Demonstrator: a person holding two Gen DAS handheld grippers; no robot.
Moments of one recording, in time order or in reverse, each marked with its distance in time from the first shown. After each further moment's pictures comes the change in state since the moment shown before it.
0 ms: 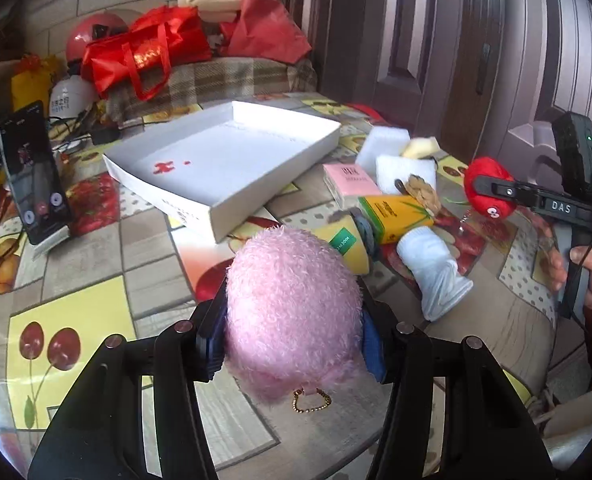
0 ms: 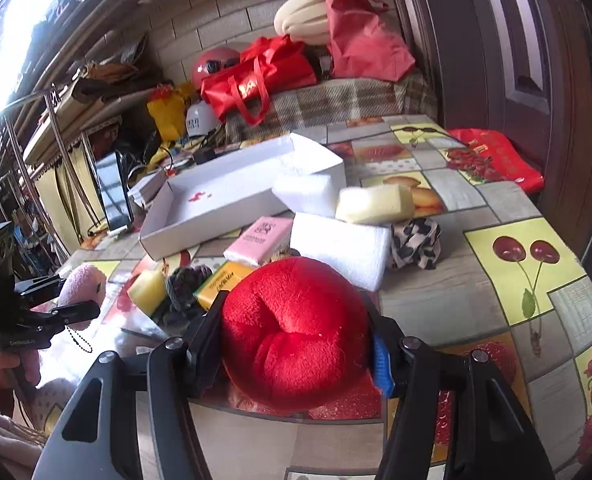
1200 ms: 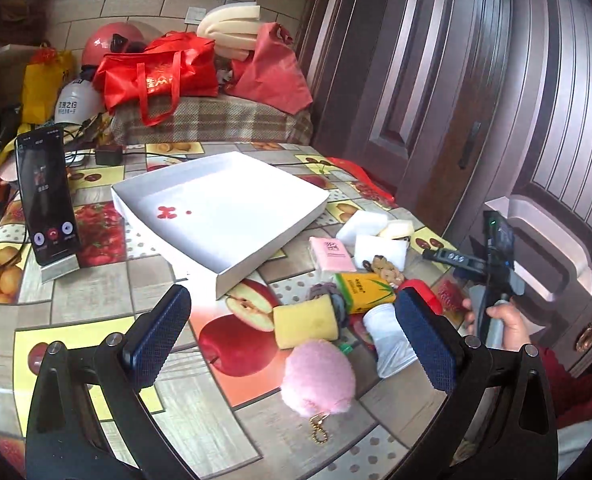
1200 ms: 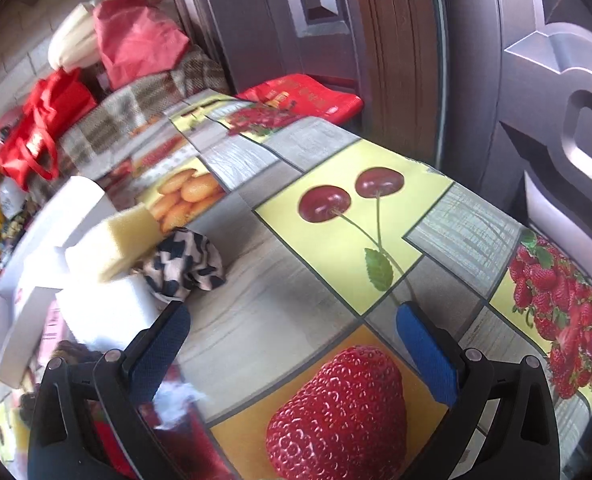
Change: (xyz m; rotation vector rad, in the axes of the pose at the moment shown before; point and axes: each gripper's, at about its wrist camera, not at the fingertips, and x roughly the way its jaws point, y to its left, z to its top) left arm -0.031 0.012 0.039 -0.106 -0.060 -0.134; right arm 0.035 -0.095 0.003 0.456 0.040 -0.508
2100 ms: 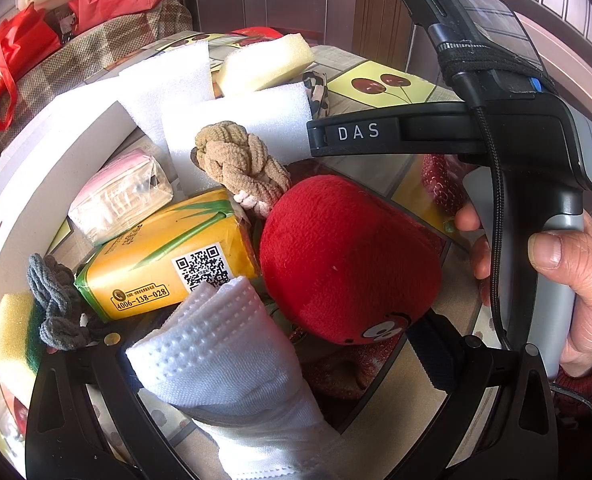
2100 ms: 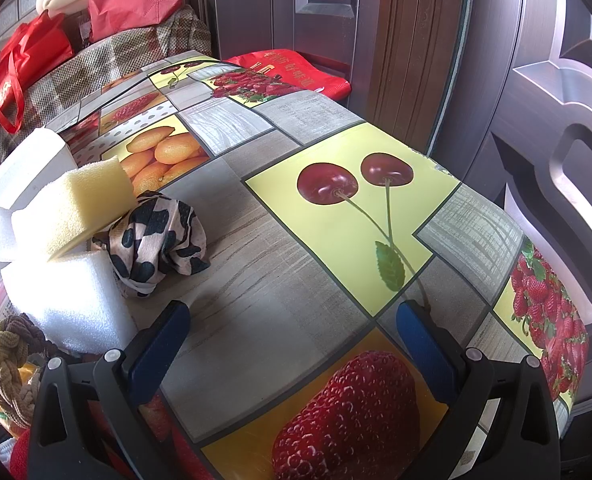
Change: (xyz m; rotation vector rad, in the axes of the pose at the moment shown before) left arm 0.208 -0.153 -0.037 0.368 0.421 -0.071; right arm 0.044 0.034 -0.001 -0.108 0.124 -0.273
